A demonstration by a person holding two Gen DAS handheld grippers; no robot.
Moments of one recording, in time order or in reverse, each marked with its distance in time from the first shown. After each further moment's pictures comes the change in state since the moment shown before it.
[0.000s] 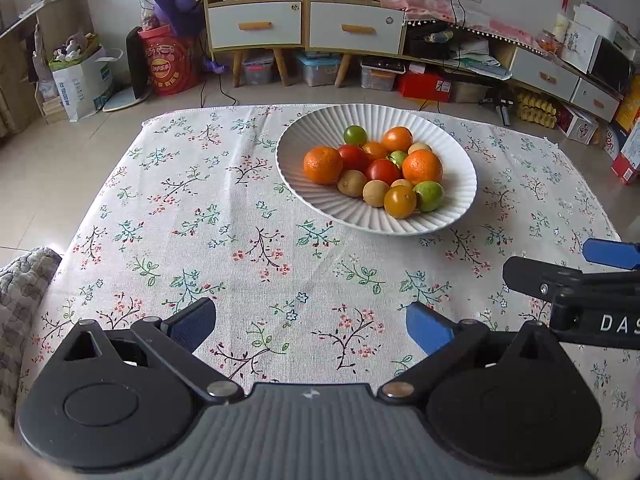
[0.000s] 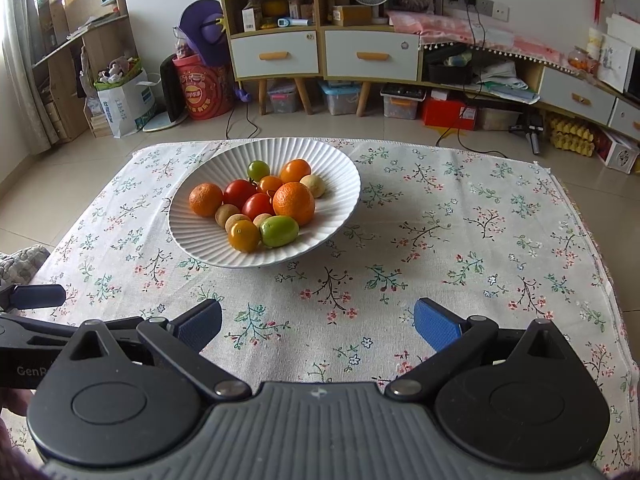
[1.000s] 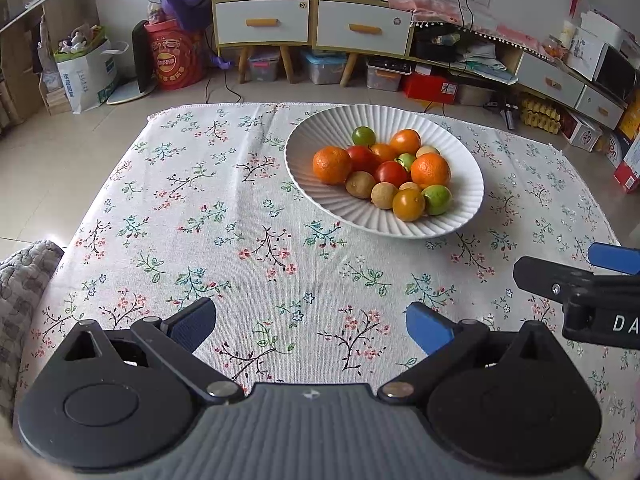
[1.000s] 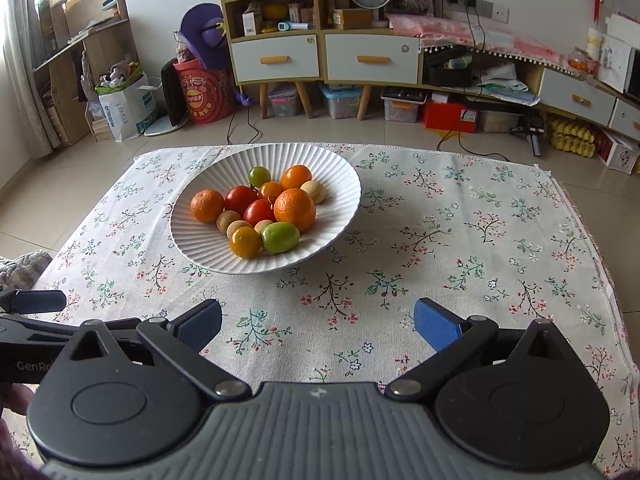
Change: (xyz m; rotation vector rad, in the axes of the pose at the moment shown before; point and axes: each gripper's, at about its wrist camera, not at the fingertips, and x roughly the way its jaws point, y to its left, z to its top) left arm 0.000 0.007 0.003 -0.026 0.006 -0.003; right arm -0.003 -0.002 0.003 0.004 -0.008 0.006
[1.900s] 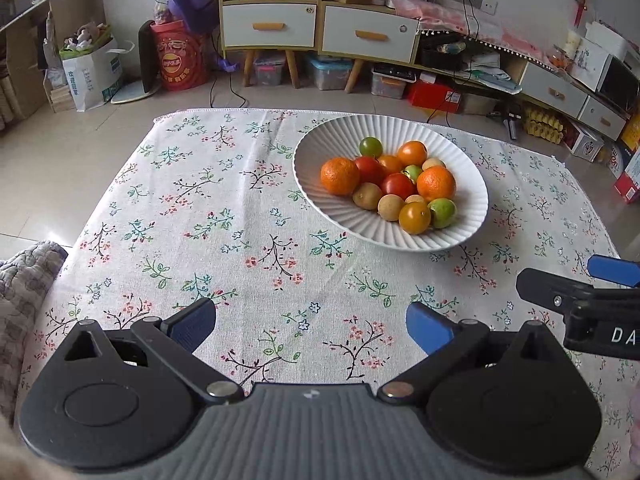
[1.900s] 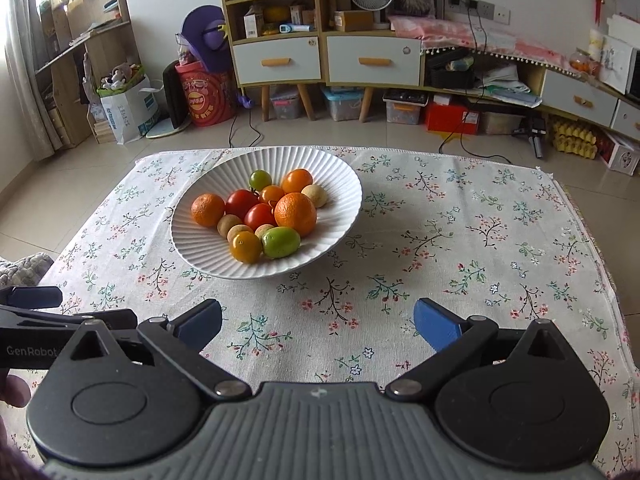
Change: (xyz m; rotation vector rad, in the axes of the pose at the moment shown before) left arm -0.002 0.004 0.006 -0.023 -0.012 0.000; right arm 0.002 -0.002 0.003 -0.001 -0.004 0.008
